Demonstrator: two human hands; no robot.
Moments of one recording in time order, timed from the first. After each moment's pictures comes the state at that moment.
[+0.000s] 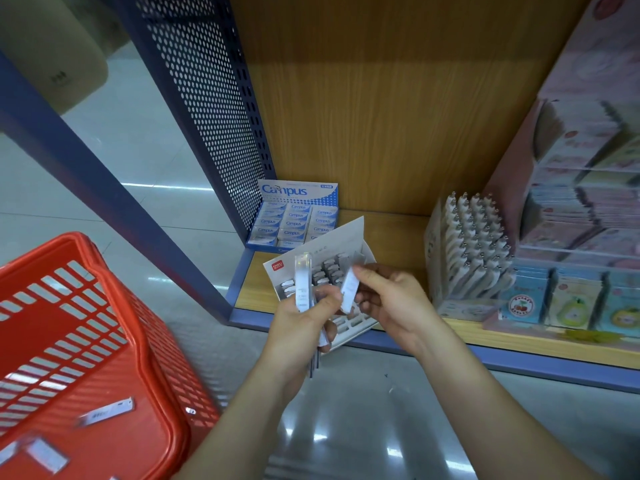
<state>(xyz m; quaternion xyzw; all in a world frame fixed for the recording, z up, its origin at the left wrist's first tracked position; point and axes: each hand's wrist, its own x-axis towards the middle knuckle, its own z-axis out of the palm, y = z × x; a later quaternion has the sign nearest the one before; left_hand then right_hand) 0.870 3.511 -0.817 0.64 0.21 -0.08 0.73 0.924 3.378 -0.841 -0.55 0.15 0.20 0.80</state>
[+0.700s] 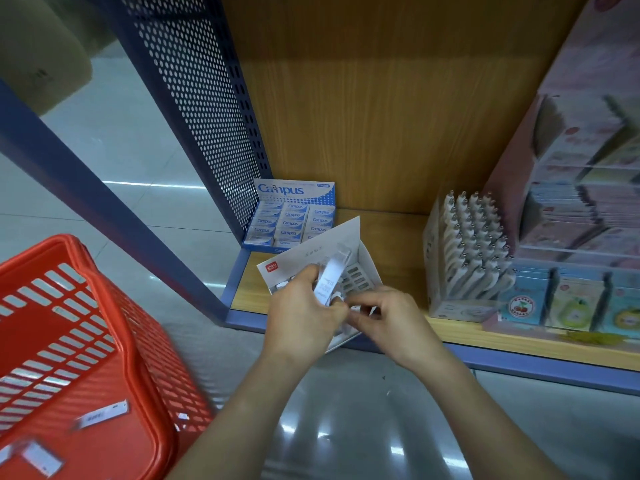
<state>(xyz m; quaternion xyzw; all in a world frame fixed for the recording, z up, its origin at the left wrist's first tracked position) 0.888 3.503 -0.813 0.90 0.11 0.02 0.41 0.906 3.358 -0.861 -0.88 -0.10 0.09 0.46</state>
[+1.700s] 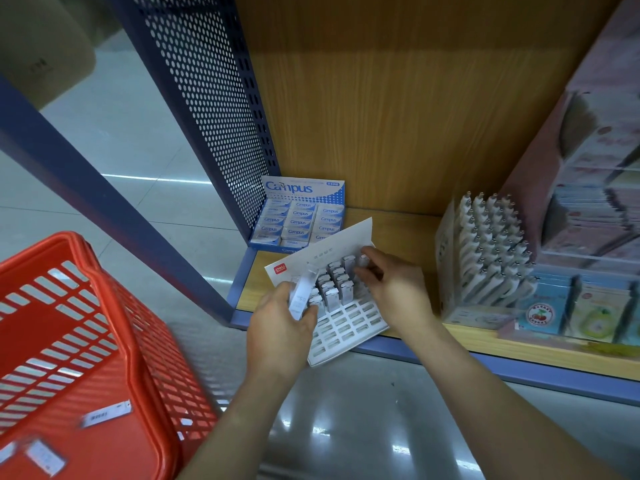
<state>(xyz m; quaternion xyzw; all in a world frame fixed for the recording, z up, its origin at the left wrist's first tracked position) 0.884 3.537 -0.849 0.90 0.19 0.05 0.39 0.961 3.374 -0.888 -0.91 -0.10 -0.07 0.39</state>
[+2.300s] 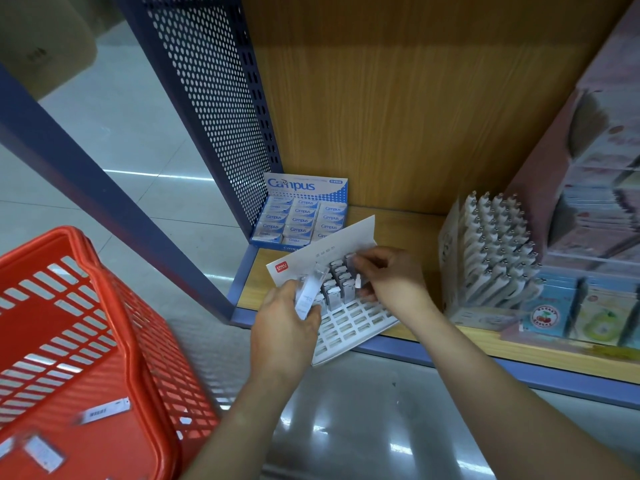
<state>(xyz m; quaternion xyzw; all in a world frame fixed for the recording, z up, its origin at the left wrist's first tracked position) 0.884 3.536 -0.853 0.91 0.17 0.05 0.37 0.968 3.384 -0.862 -0.79 0.06 0.12 0.60</state>
